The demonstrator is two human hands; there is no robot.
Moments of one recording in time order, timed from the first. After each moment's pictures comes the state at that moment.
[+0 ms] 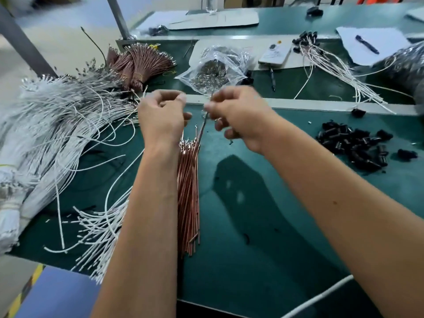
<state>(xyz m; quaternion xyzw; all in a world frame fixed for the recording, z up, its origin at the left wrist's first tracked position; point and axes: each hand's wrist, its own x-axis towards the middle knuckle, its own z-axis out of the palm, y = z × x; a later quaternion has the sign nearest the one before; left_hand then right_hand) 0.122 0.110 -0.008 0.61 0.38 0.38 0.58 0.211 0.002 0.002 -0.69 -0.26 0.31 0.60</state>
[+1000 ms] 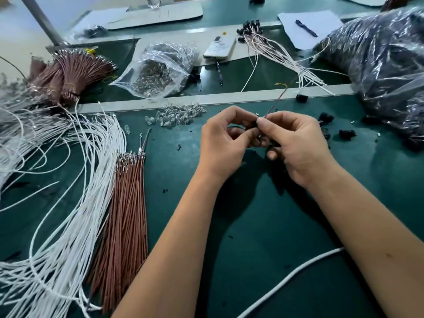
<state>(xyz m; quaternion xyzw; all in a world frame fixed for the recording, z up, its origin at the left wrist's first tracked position) 0.211 -0.015 -0.074 0.74 0.06 0.23 0.63 0.265 -0.147 -0.067 -0.63 -0.12 0.15 0.75</state>
